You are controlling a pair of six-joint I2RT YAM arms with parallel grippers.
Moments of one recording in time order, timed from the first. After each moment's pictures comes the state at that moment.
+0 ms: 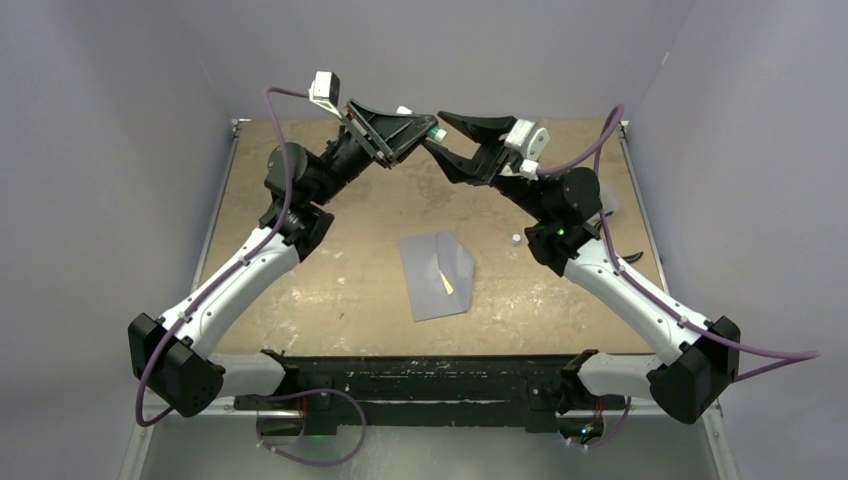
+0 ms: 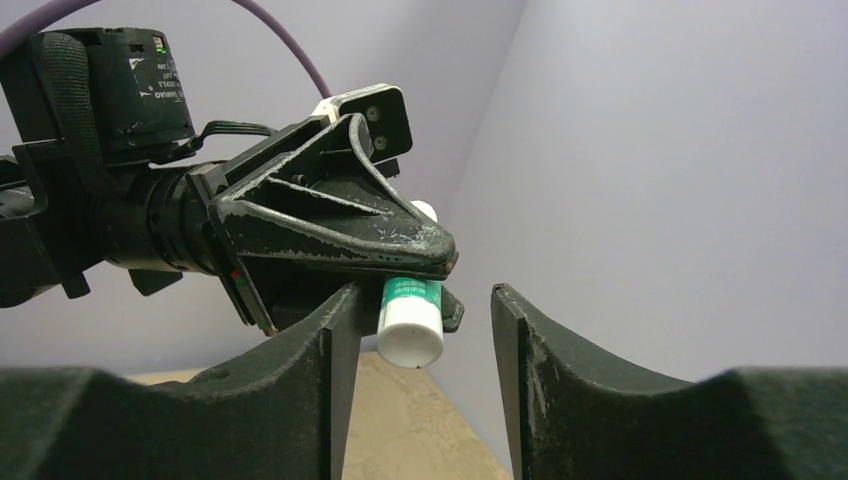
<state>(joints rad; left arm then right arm) -0.56 1.28 1.21 0.54 0.35 -1.38 0.64 1.24 1.13 0.73 -0.43 -0.08</state>
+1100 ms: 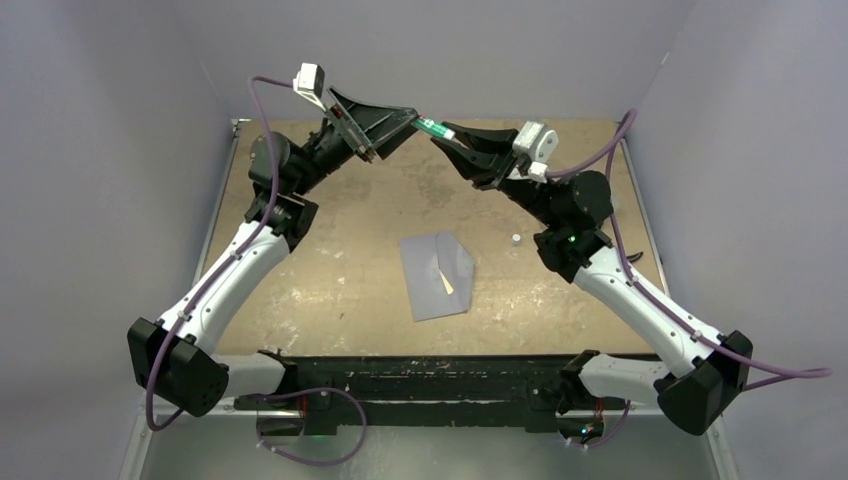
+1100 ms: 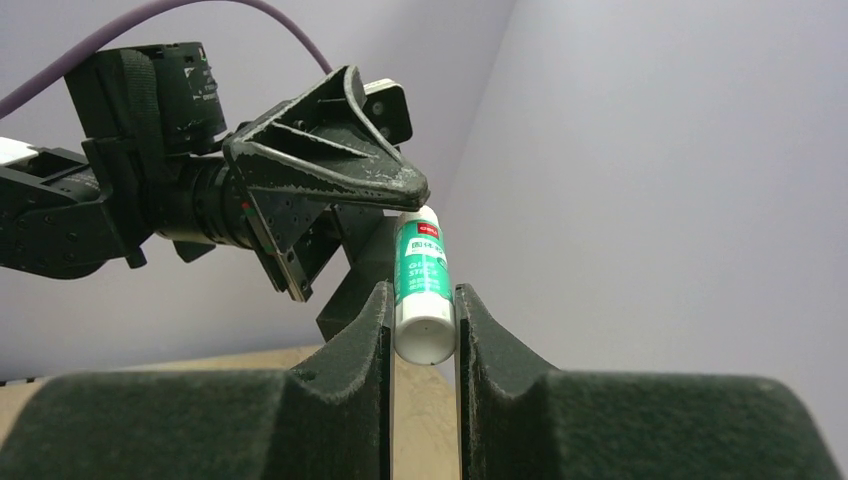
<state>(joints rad) -0.43 1.28 1.22 0.51 0.50 -1.36 0.64 1.17 1.12 0.65 -0.40 -0.08</state>
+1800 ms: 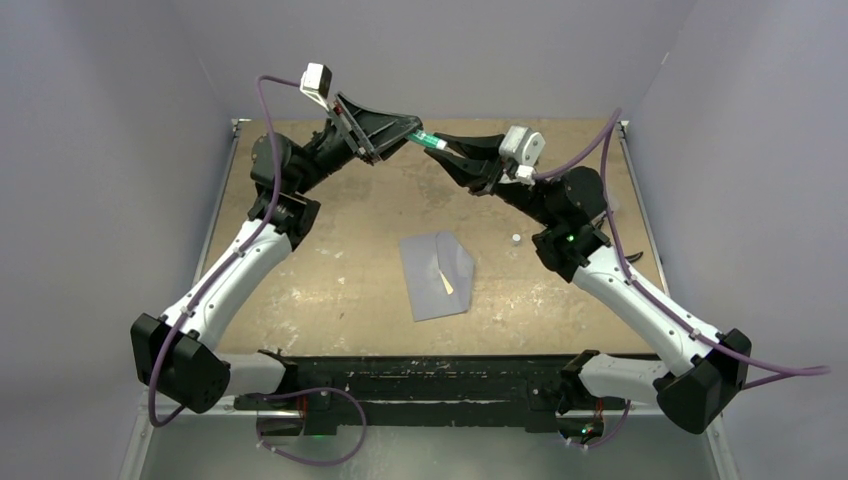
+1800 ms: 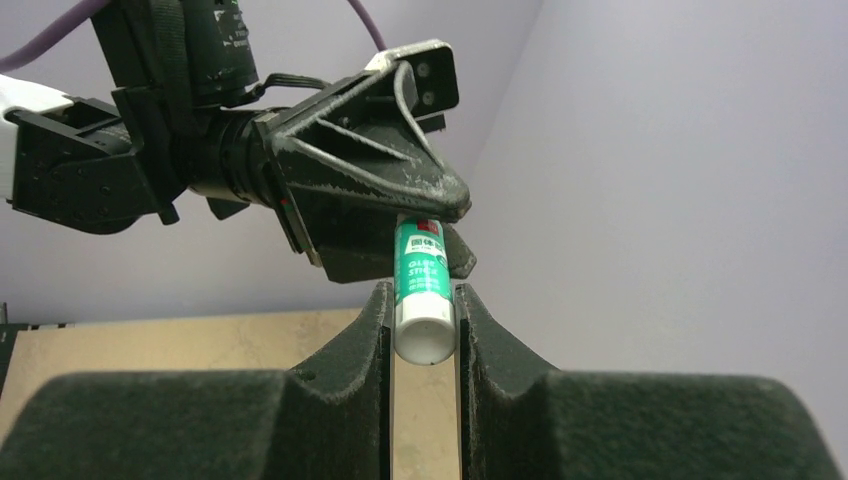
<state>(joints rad) -0.43 1.30 1.22 0.57 0.58 -1.44 0.64 1.18 1.12 0.57 -0.46 -0.12</state>
